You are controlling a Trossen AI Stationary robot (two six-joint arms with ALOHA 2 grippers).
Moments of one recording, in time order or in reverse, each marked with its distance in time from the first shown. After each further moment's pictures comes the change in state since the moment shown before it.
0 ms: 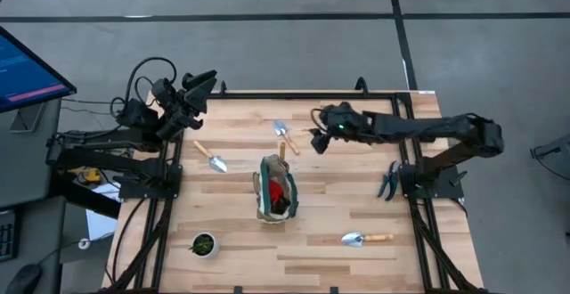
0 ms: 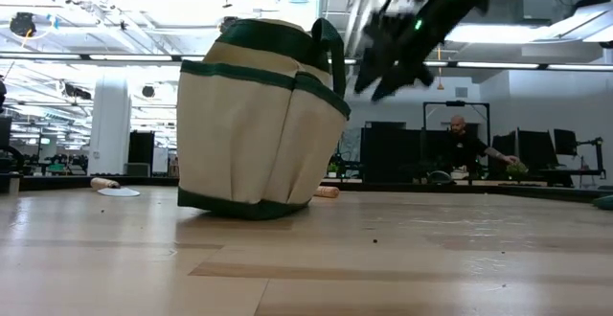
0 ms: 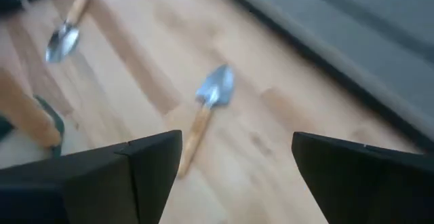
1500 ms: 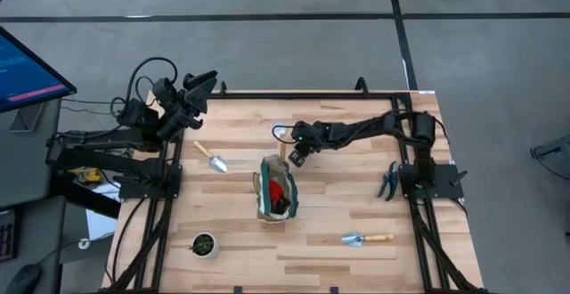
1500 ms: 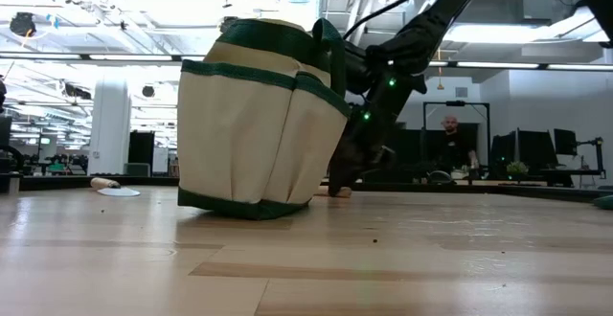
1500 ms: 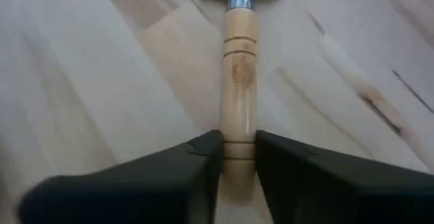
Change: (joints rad) left arm 0.000 0.000 0.000 -0.002 0.002 -0.024; right arm -0.013 0.574 0.141 0.075 -0.166 0.052
